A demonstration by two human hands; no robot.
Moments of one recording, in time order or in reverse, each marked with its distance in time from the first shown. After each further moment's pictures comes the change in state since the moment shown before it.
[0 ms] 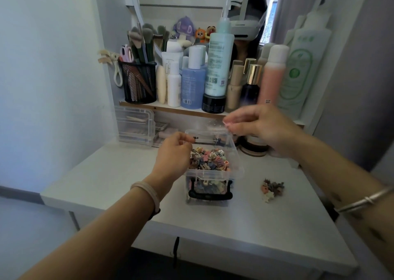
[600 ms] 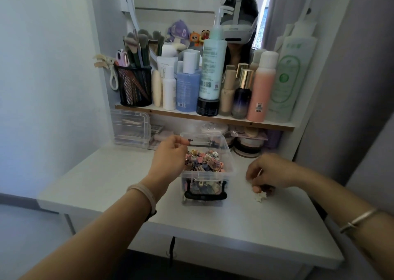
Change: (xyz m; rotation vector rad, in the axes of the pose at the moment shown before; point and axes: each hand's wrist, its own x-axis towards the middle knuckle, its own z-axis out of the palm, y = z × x) left_hand -0.005 0.002 0.002 -0.010 -0.016 -0.010; right_hand -0.026 0.076 -0.011 -0.760 -0.326 0.307
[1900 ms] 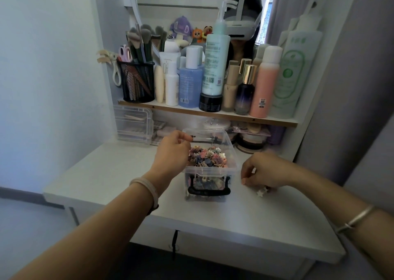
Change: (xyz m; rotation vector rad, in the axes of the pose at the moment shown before) left_hand 0.001 -0.001 0.000 0.043 -0.004 0.008; right_hand 0.000 -0.019 0.005 -0.112 0.019 -0.103
